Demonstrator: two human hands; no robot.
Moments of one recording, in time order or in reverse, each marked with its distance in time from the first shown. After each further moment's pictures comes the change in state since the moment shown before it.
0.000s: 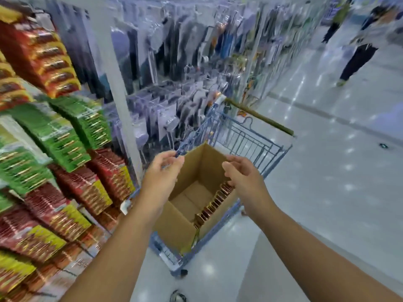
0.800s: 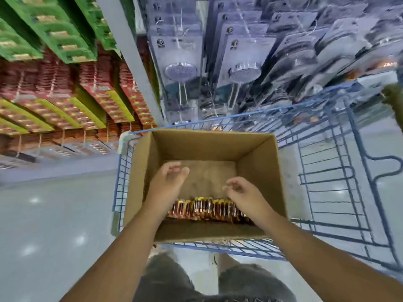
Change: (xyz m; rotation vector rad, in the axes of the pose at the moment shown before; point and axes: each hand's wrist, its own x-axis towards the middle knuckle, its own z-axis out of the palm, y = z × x) left_hand 0.152 -0.180 0.140 0.079 0.659 -0.634; right_hand 0.349 0.205 0.026 -0.729 -1.013 0.211
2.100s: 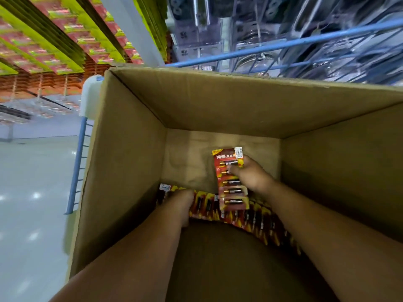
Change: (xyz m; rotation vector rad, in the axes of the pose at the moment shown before) left_hand 0.150 -0.173 0.121 -0.219 0.188 -0.962; right_hand 0.256 0.125 0.108 0.086 -0.312 0.115
